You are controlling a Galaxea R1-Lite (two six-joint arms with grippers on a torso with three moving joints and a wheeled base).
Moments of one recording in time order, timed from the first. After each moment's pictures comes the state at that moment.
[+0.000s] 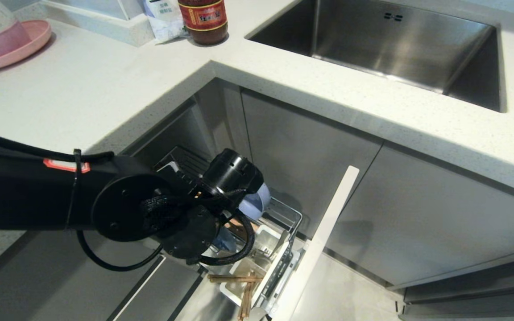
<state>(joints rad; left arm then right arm) -0.82 1.80 -1.24 0.40 0.78 -1.26 0.01 0.00 0.00 0.00 0.00 0.02</state>
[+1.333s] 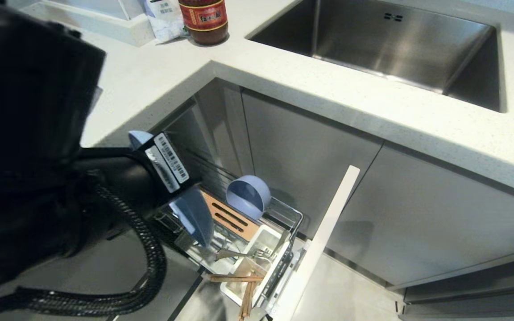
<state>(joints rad) -1.10 1.38 -1.27 0.41 0.82 -0.98 0.00 0.00 0.00 0.00 0.00 0.02</state>
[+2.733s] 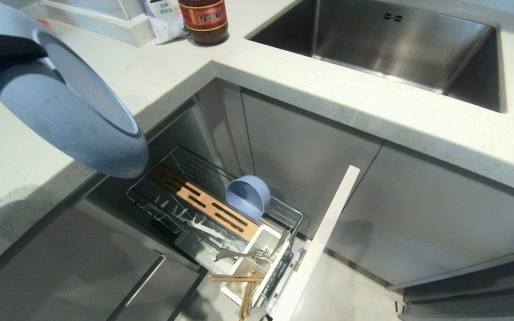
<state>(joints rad) -1.12 1.03 -1.33 0.28 0.71 -0.58 0.01 0.00 0.00 0.00 0.00 0.02</state>
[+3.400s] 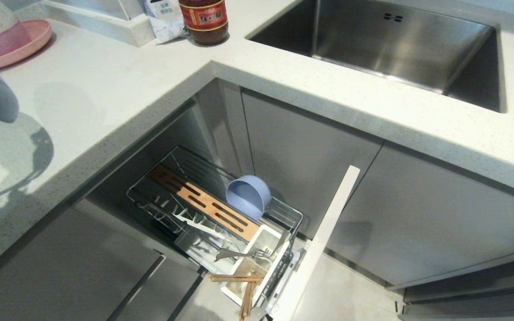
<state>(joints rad) -0.66 0.98 -1.34 0.14 0.71 -0.27 0.01 0.00 0.00 0.00 0.00 0.02</state>
